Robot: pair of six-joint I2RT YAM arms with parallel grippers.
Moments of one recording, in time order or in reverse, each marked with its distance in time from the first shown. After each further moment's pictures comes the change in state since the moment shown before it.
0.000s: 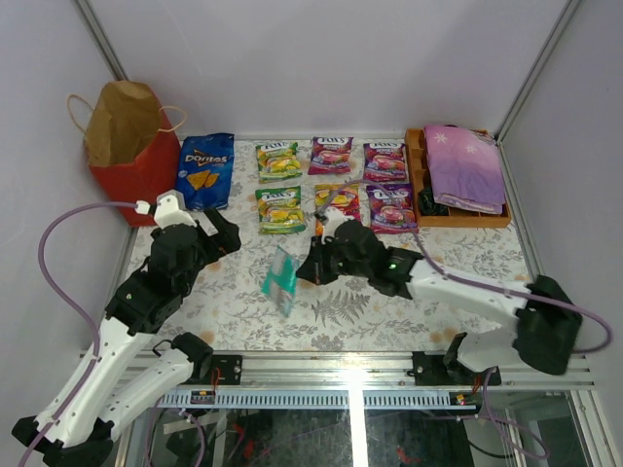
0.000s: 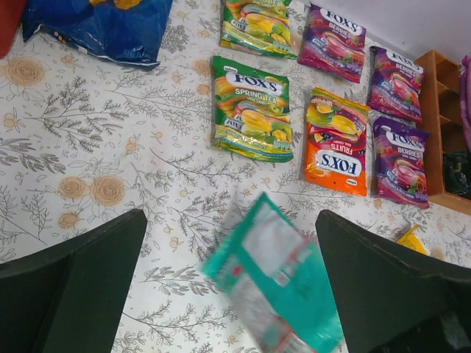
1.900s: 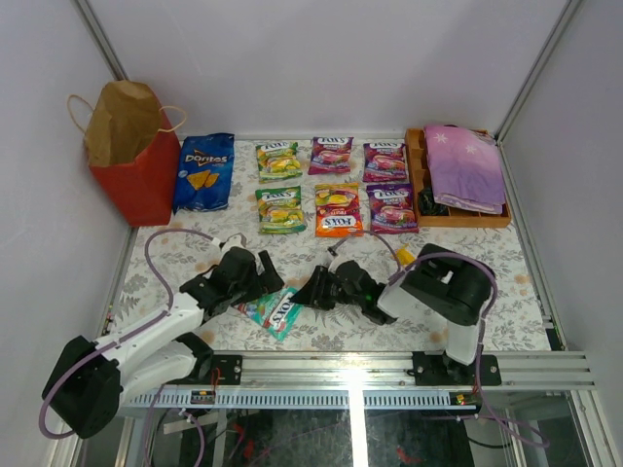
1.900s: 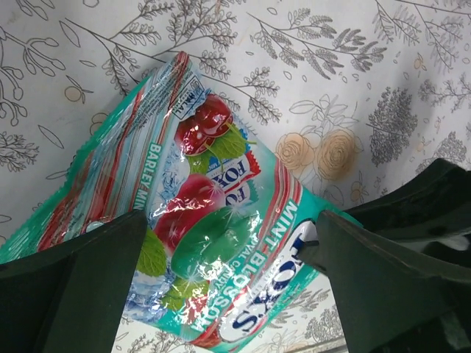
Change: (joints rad) left arm -0.085 0.290 -0.483 0.365 0.356 -0.233; right arm -0.020 0.415 -0.404 0.867 -0.053 0.481
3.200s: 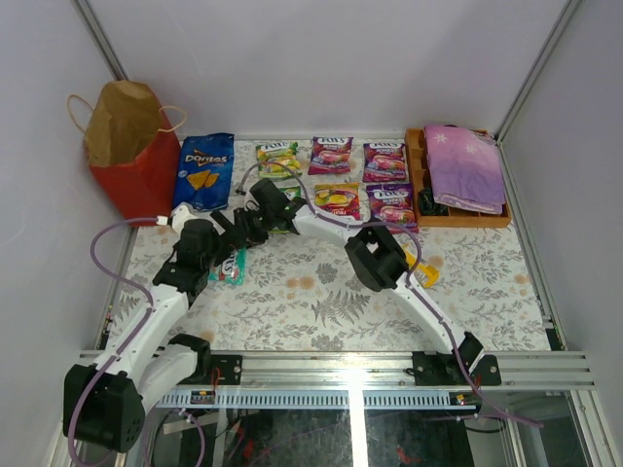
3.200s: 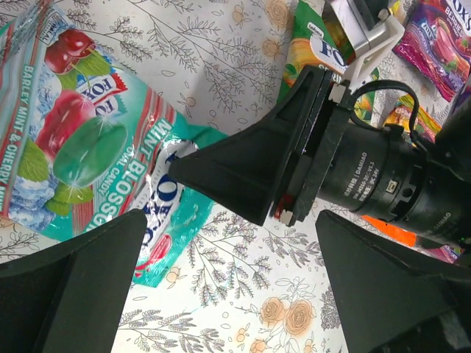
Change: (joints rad) left arm 0.394 -0.027 0.128 0.090 -0.115 0.064; right arm -0.100 0.793 1.715 -1.198 -0.378 -0.519
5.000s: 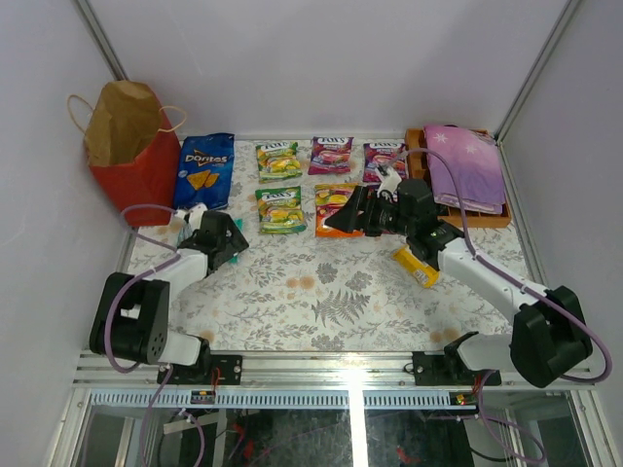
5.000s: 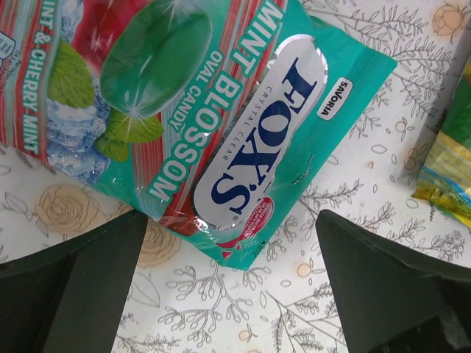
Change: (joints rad) left arm 0.062 0.462 0.030 0.150 -0.063 0.115; right arm -0.363 -1.322 -1.343 0.368 0.122 0.064
